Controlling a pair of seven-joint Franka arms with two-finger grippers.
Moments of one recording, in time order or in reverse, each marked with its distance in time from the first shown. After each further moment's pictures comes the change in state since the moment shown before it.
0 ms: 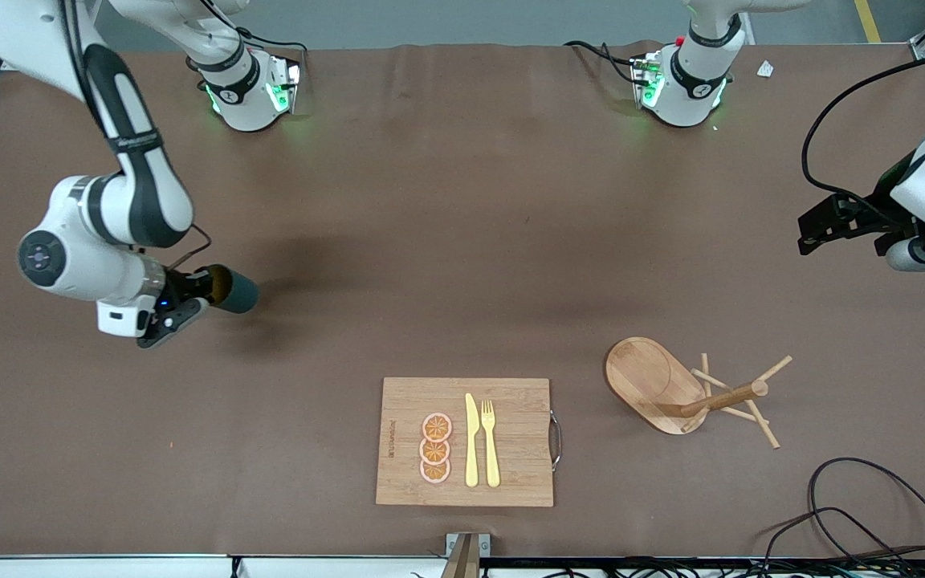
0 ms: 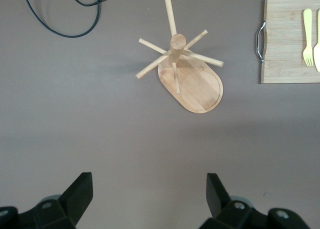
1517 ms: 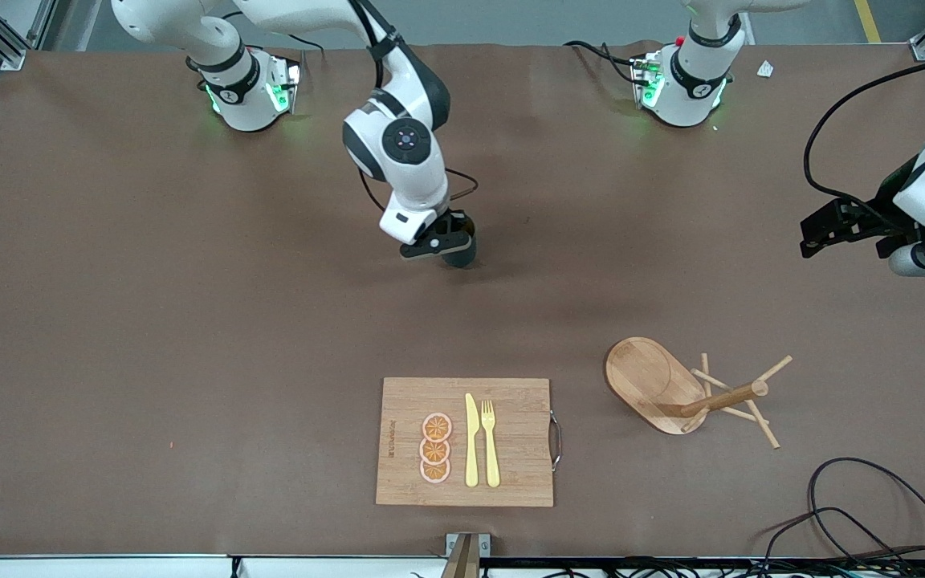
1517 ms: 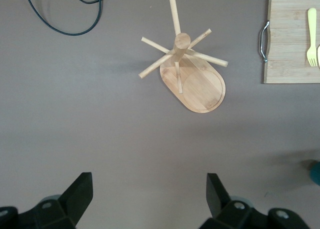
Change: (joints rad) left arm 0.008 0.008 0.000 0.000 0.000 0.000 0.001; right arm 0.765 0.188 0.010 0.162 0.001 0.207 1.148
